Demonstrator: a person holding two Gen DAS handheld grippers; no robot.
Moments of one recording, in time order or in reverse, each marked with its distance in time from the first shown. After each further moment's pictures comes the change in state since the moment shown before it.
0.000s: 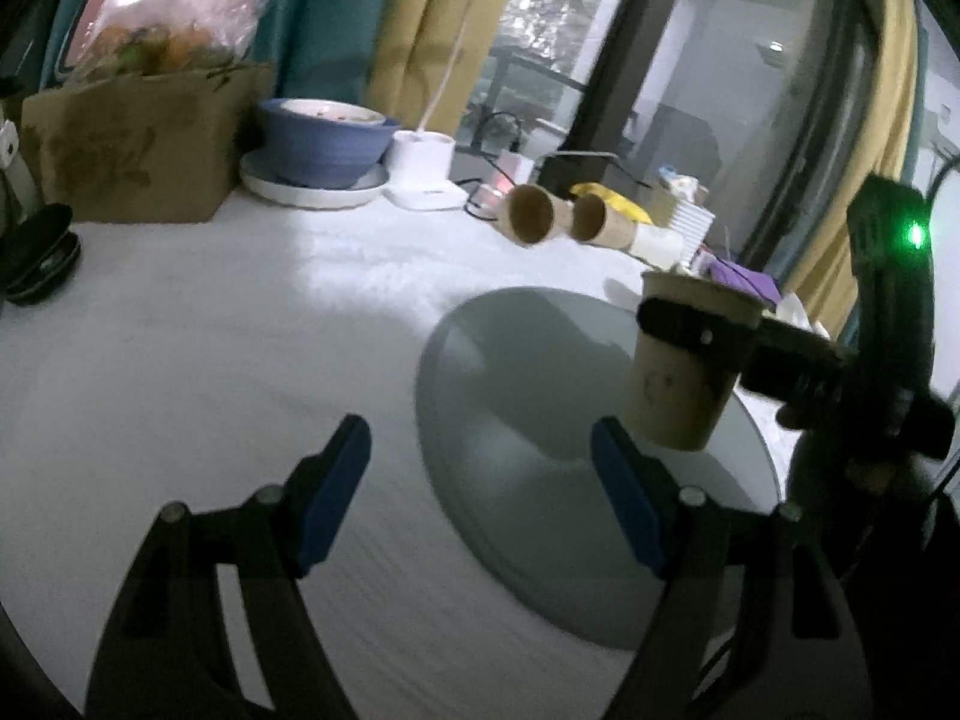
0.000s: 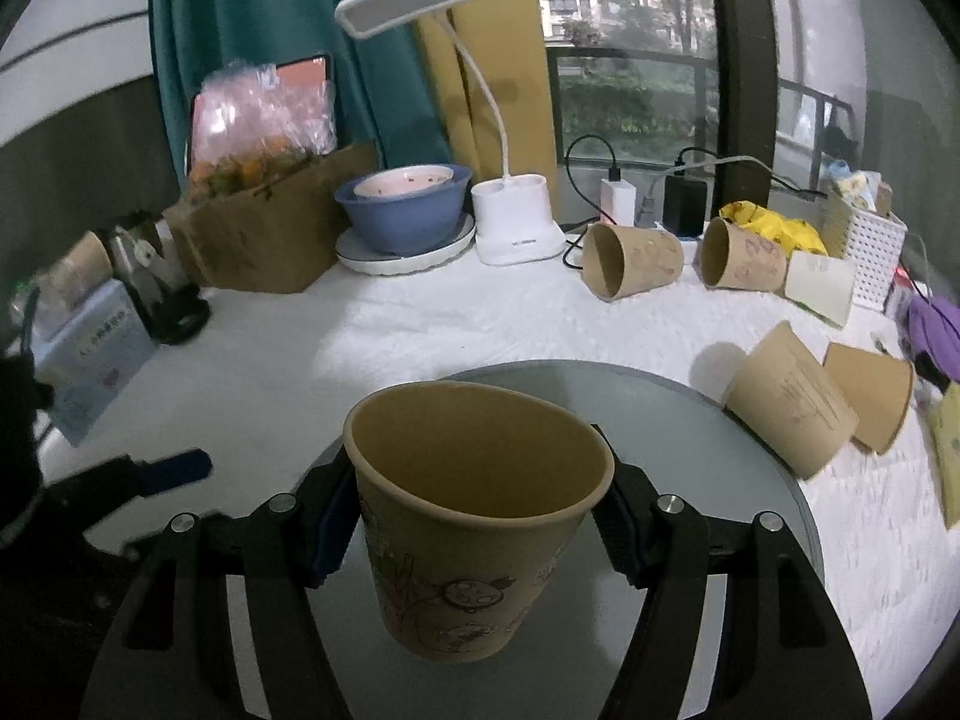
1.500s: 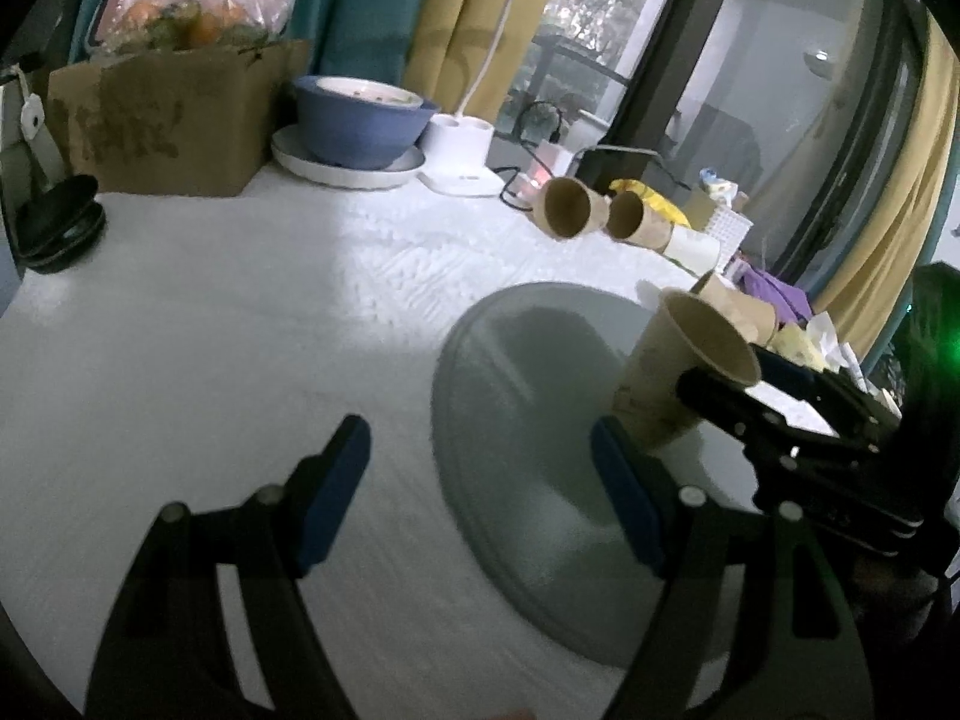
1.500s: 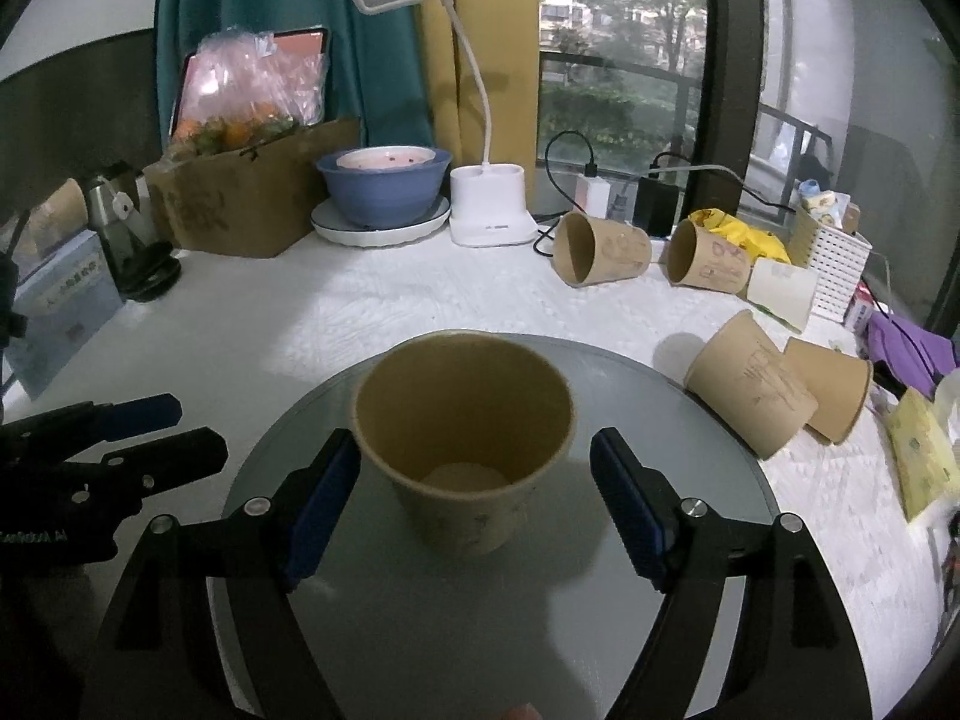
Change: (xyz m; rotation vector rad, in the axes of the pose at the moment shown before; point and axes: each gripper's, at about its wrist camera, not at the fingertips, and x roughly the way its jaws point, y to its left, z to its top) left arm 0.000 -0.004 0.003 -0.072 0.036 0.073; right arm -0.015 0.014 -0.024 -0.056 0.000 -0.113
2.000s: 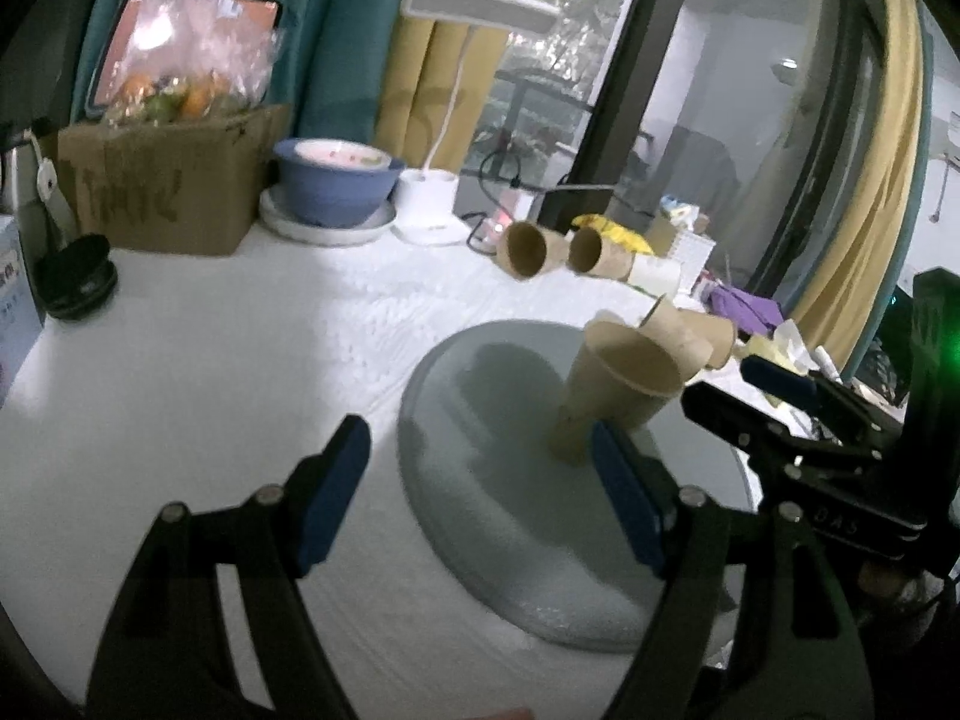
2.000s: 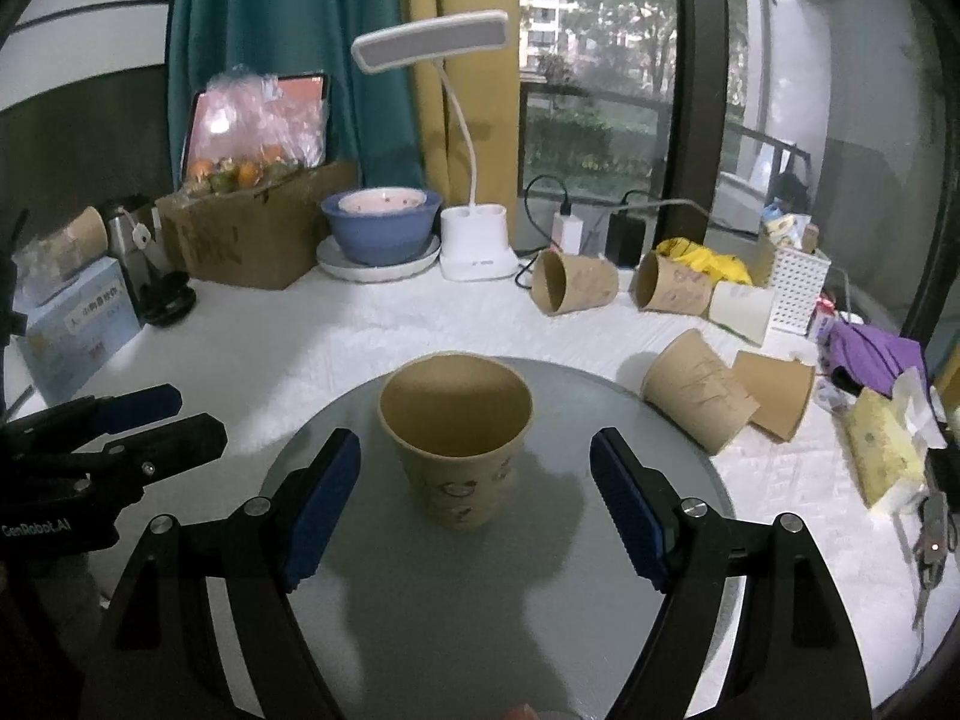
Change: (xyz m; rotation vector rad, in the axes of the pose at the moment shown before) left arm -0.041 -0.027 0.001 0.063 -0.104 -0.022; right arm -0.053 0.001 -0.003 0.016 -0.080 -0.034
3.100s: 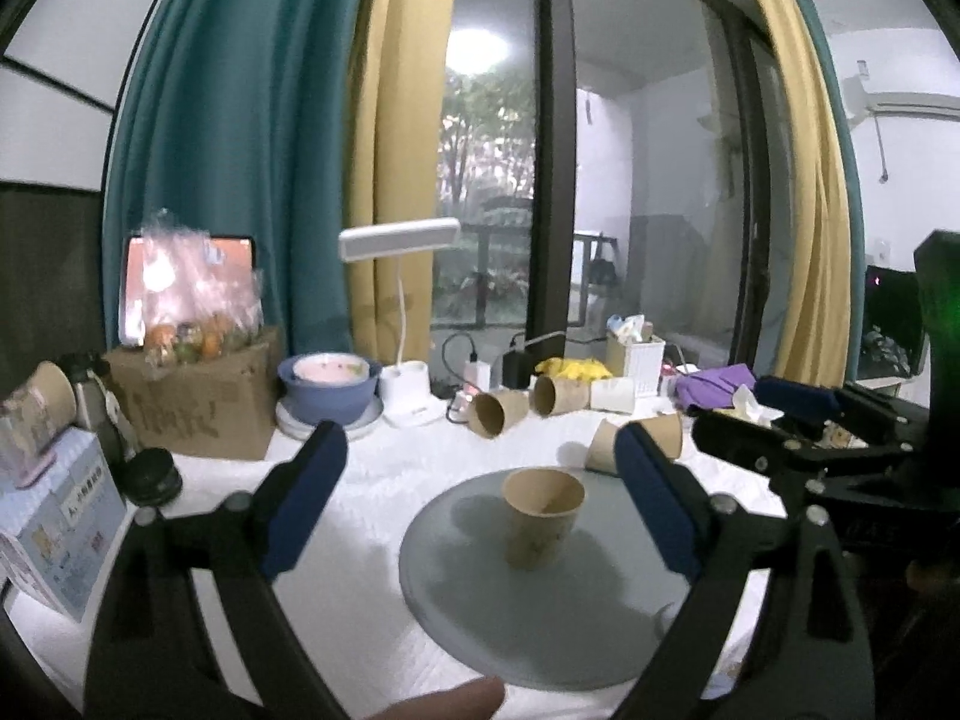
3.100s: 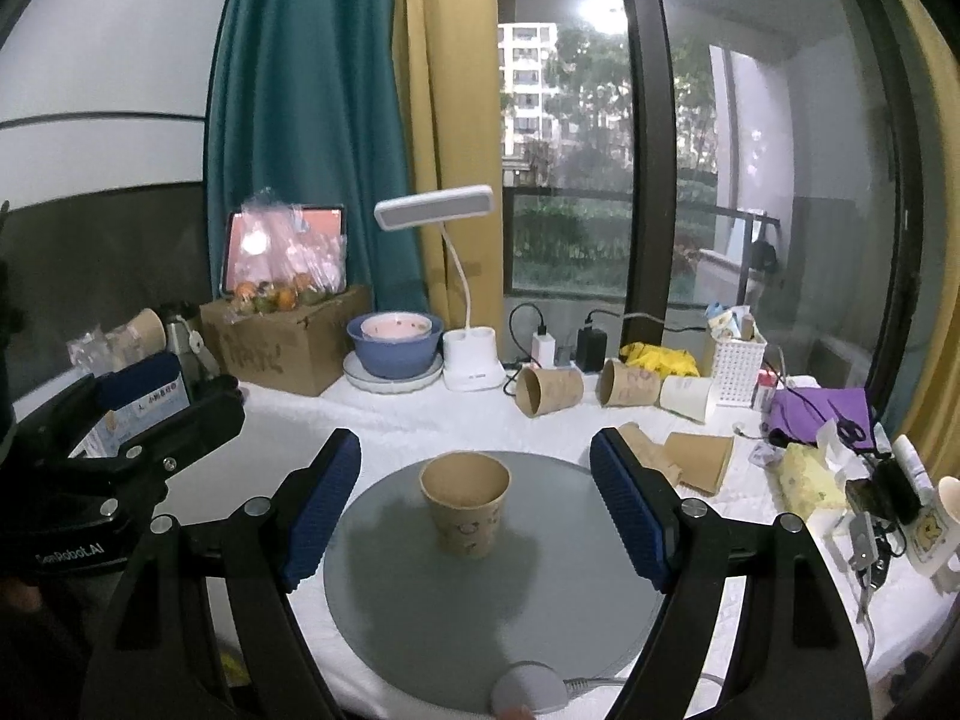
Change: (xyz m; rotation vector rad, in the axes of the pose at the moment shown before) left arm -0.115 -0.072 0.013 0.245 -0.378 0.047; right arm -0.131 0.000 0.011 0.034 -0.247 -0.009
